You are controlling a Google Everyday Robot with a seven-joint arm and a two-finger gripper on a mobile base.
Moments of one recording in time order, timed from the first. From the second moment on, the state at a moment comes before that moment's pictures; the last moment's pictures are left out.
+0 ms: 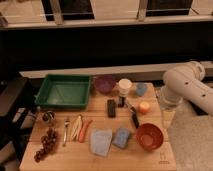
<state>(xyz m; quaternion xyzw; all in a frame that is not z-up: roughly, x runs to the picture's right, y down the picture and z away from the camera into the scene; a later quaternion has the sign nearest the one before) 0.284 0.105 0.685 -0.28 0.02 0.02 0.96</state>
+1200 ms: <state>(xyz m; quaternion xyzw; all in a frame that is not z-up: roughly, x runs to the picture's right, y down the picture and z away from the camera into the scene) 0.281 0.105 0.684 -0.28 0.01 0.02 0.96</state>
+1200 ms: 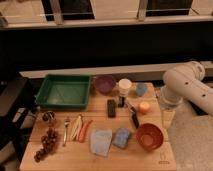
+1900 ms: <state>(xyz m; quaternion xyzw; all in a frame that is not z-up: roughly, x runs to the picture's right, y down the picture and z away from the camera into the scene) 0.246 0.110 0.682 -0.29 -0.05 -0.04 0.95</state>
